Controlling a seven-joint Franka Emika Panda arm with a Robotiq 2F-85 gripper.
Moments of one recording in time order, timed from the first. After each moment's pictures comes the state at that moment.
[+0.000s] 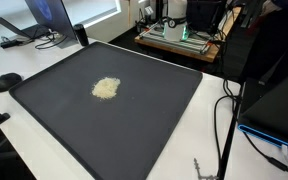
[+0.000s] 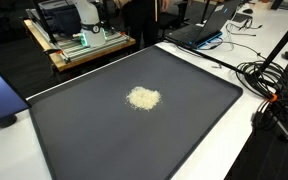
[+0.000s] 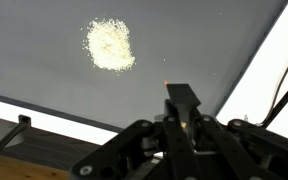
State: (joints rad) arm 0.06 -0.29 0.07 -2.20 -0.05 2.11 -0.14
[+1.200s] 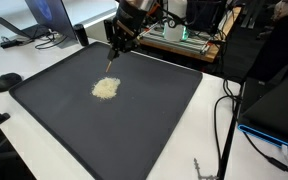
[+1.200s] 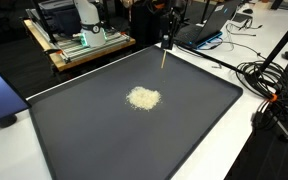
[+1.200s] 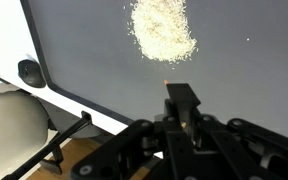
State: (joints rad) arm 0.14 0.18 0.09 -2.09 -0.80 2.30 0.65
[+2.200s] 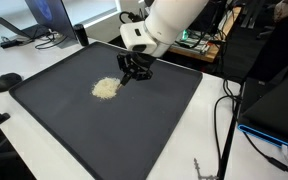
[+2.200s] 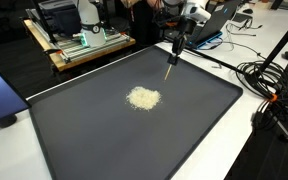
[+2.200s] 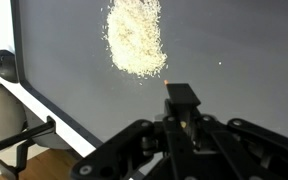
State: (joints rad) arm 0.25 0.47 0.09 -1.86 -0.80 2.13 0.57
